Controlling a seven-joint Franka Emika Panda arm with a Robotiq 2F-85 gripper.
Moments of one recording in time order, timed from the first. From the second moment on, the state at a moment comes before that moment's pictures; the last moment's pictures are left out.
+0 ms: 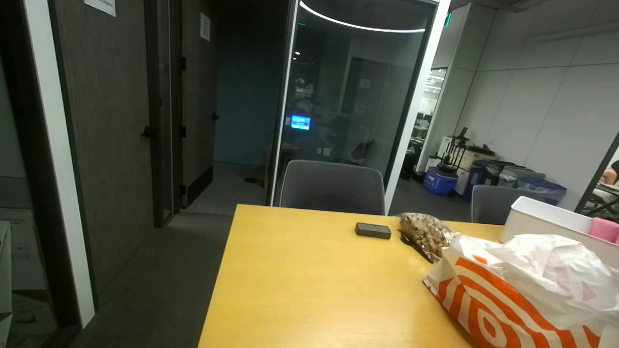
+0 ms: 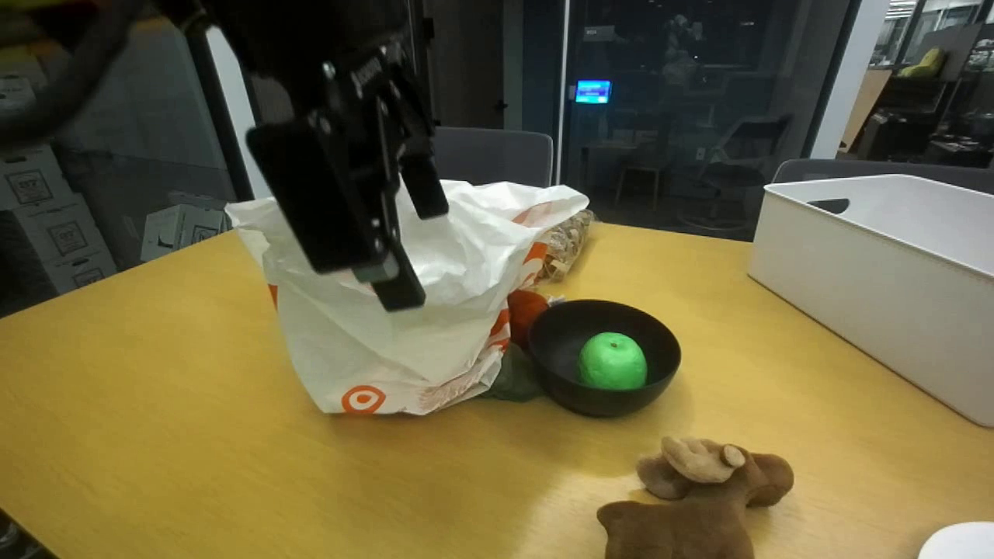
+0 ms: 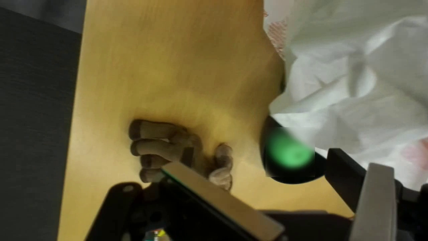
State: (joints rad) arm -0.56 -0.75 0.00 -2.76 -0.02 2.31 0.62
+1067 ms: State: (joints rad) arm -0.68 -0.49 0.02 -2.76 -0.22 2.43 0.93
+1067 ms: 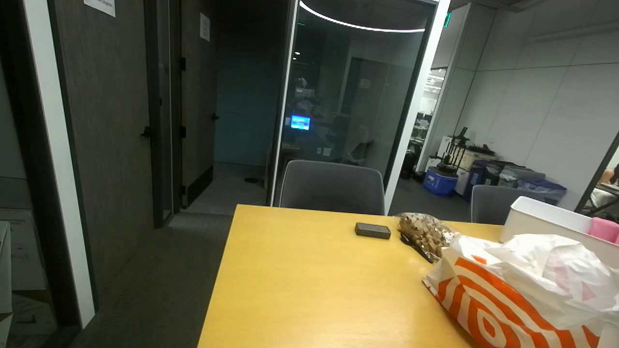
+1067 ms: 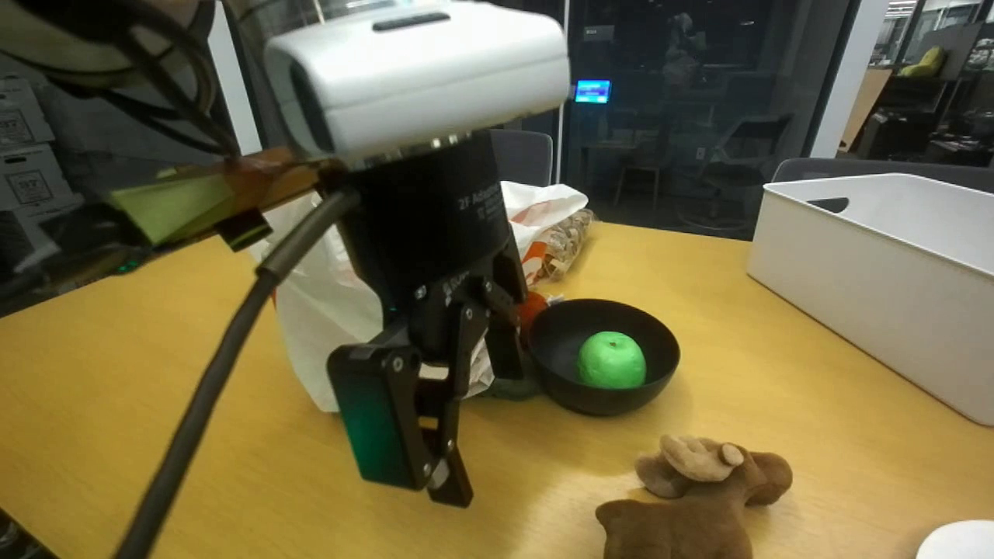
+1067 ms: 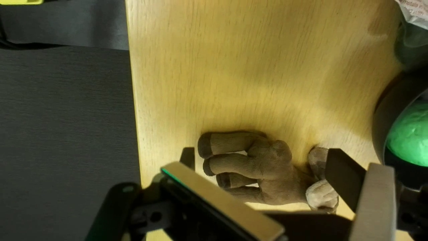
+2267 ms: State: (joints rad) arm -0.54 0.15 -0.27 -2.49 -0.62 2.82 1.23
